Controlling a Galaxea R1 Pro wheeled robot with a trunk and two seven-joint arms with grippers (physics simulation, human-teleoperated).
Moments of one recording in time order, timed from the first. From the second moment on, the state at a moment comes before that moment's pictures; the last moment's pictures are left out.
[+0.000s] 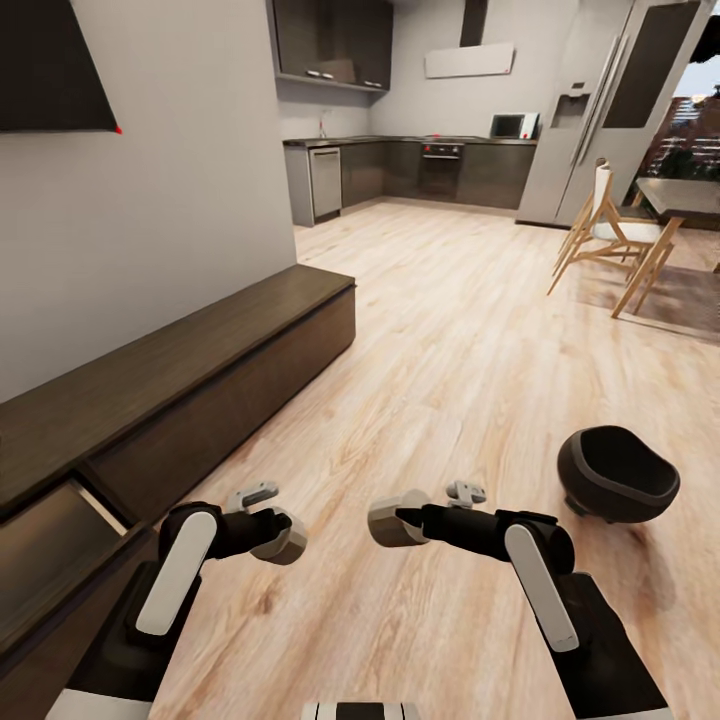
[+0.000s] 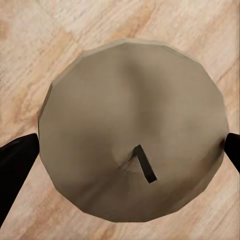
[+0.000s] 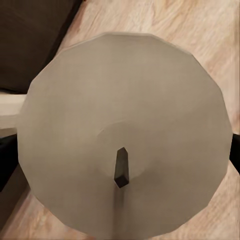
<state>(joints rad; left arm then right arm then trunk) -0.46 0.01 -0.11 -1.46 0.91 1.04 0.68 -0.42 -0.02 0.09 -1.49 -0.57 1.02 0.05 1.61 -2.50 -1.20</state>
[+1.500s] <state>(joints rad) -0.46 0.01 -0.11 -1.45 0.91 1.04 0.68 -0.42 -0.01 0.10 -1.47 -0.57 1.00 -0.39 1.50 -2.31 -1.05</state>
